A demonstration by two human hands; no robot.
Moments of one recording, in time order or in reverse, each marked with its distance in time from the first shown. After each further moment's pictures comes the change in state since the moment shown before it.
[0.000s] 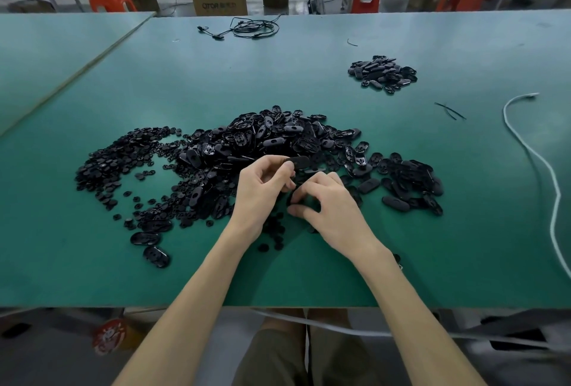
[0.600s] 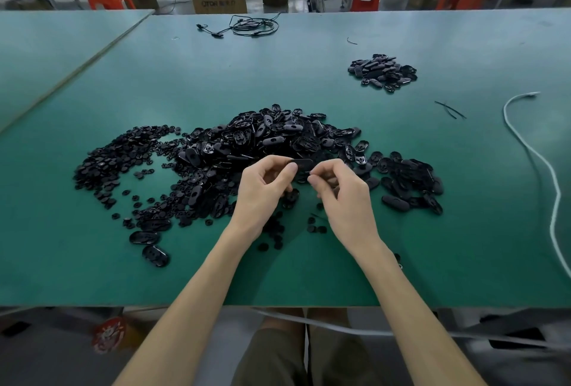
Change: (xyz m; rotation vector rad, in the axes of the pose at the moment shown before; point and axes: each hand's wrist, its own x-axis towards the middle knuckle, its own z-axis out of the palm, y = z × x) left_hand 0.000 -0.002 -0.001 0.061 -0.039 0.007; right_hand 0.000 -0.002 -0.004 0.277 0.317 0.055
